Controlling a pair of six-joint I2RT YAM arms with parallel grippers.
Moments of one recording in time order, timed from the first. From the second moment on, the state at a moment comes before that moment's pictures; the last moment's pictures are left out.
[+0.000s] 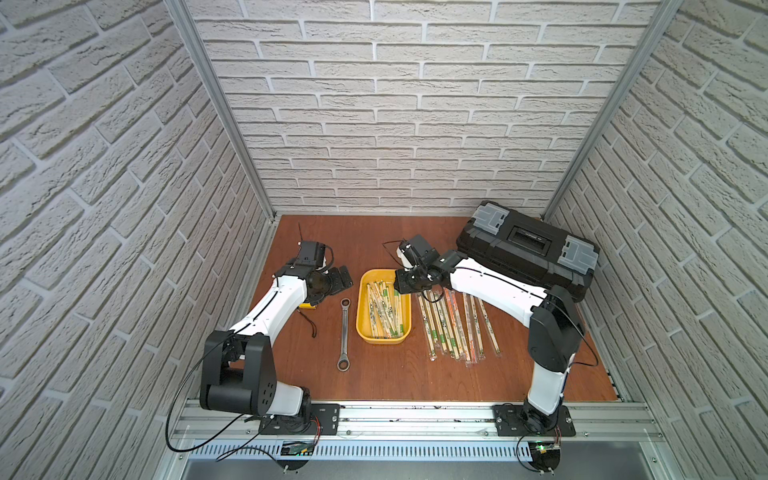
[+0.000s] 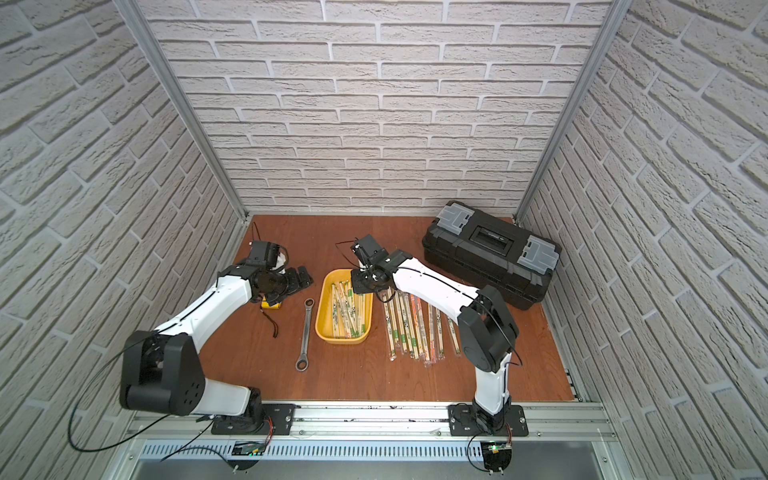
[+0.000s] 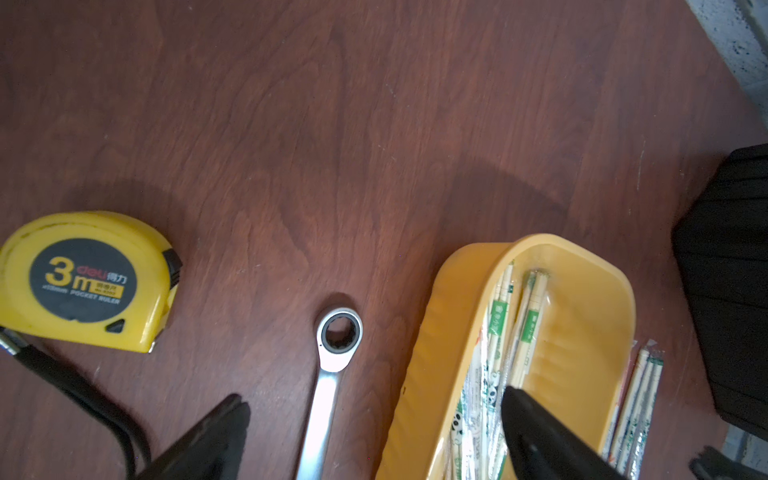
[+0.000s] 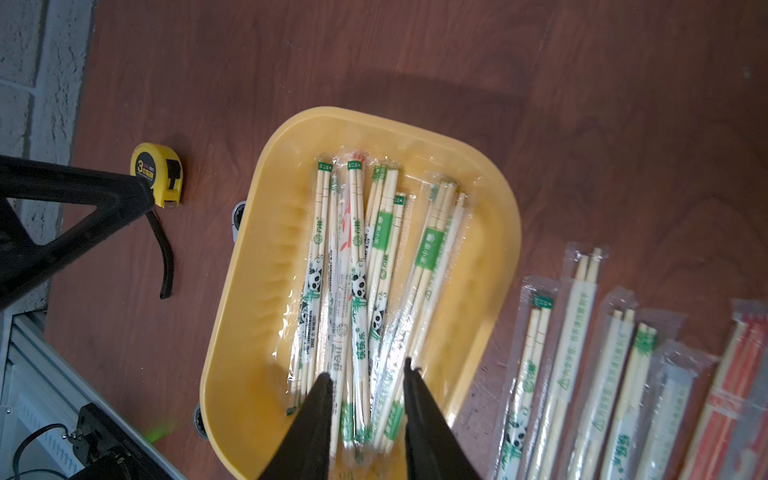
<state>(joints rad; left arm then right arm) -0.13 1.42 0.99 -0.64 0.20 -0.53 0.72 1.90 1.58 -0.72 -0.08 0.52</state>
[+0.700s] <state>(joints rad) -0.12 1.42 0.98 -0.63 0.20 -0.53 0.82 2.15 1.69 -0.77 -0.12 0.50</state>
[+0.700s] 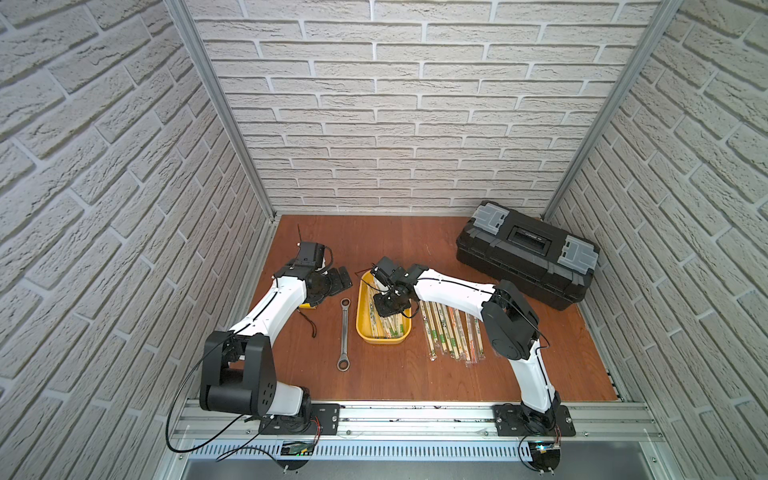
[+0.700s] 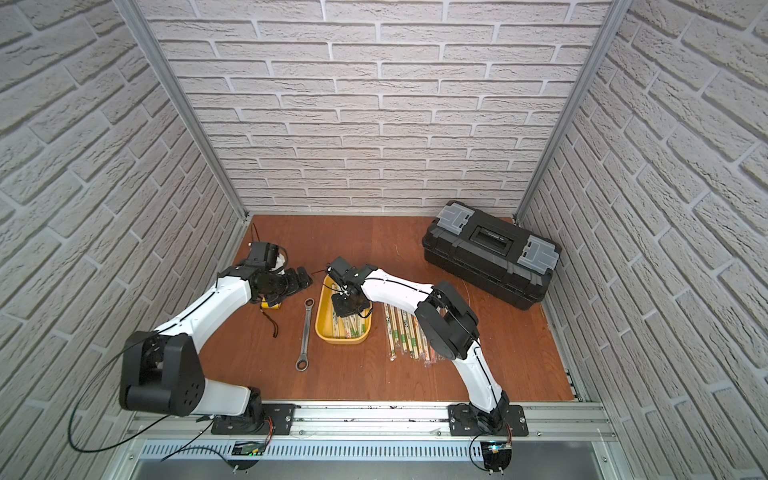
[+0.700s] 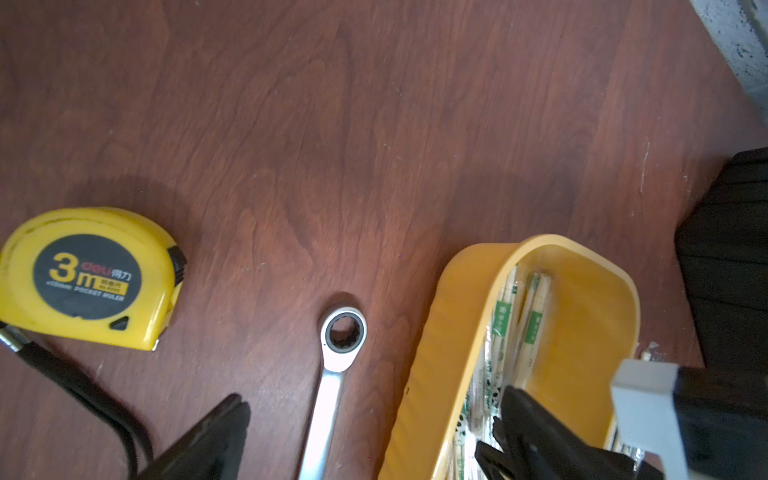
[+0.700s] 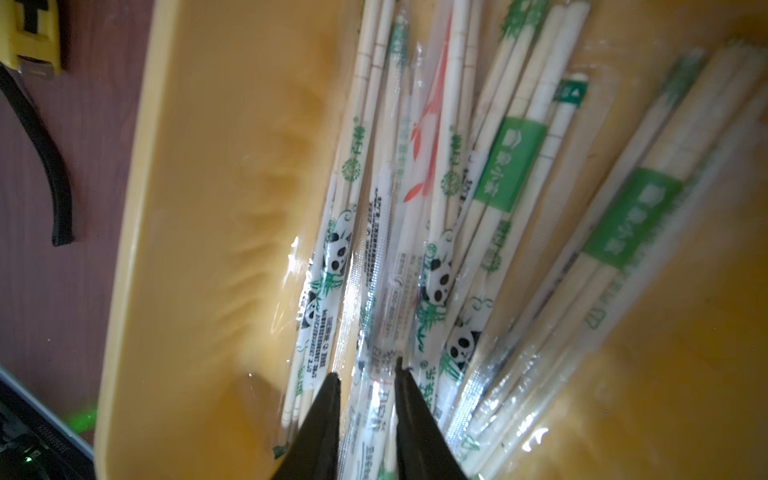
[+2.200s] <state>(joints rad) -0.12 1.42 0.98 -0.64 0.21 -0.53 0.67 1.75 1.37 -0.75 -0.08 0.54</state>
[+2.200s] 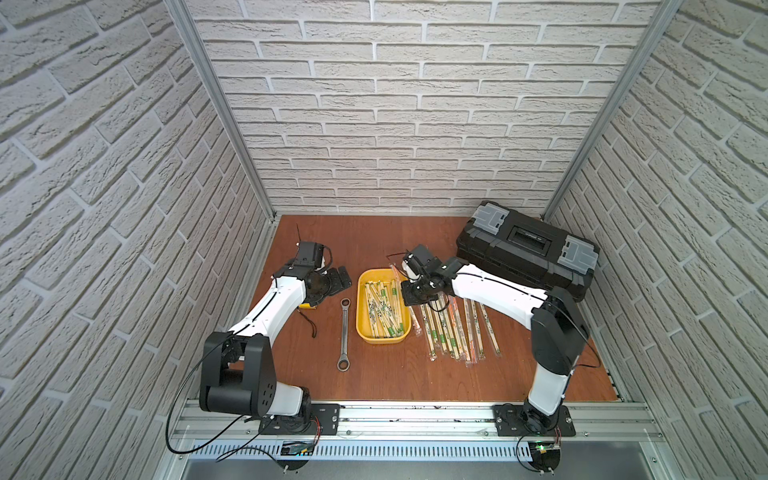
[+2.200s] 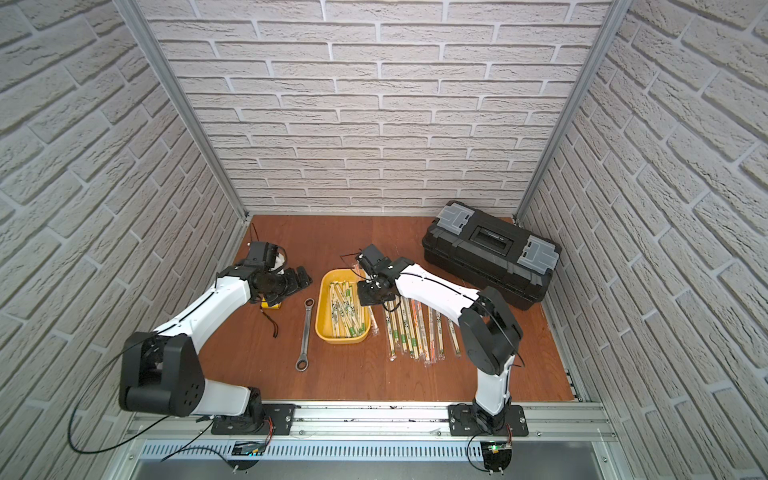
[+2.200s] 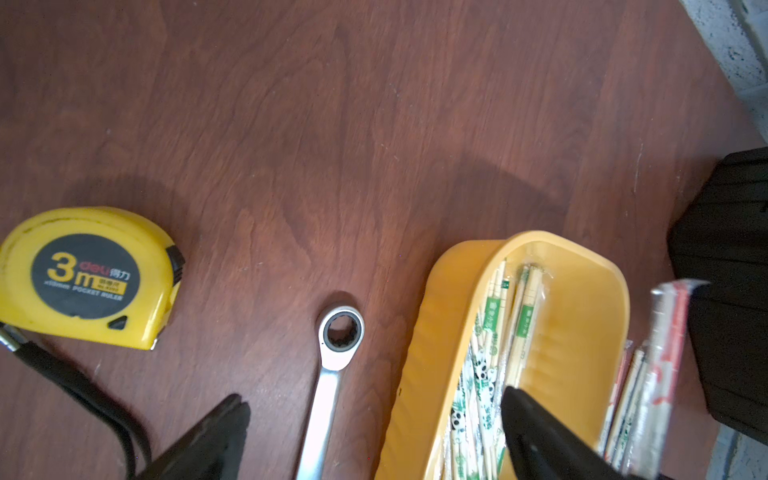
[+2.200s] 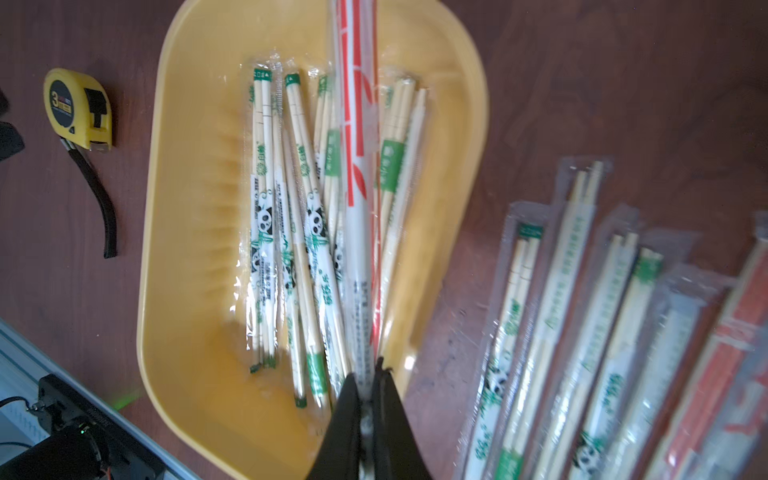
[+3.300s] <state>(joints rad) -0.15 1.42 1.01 -0.64 0.22 -0.53 0.22 1.56 0.94 -0.86 0.30 0.37</state>
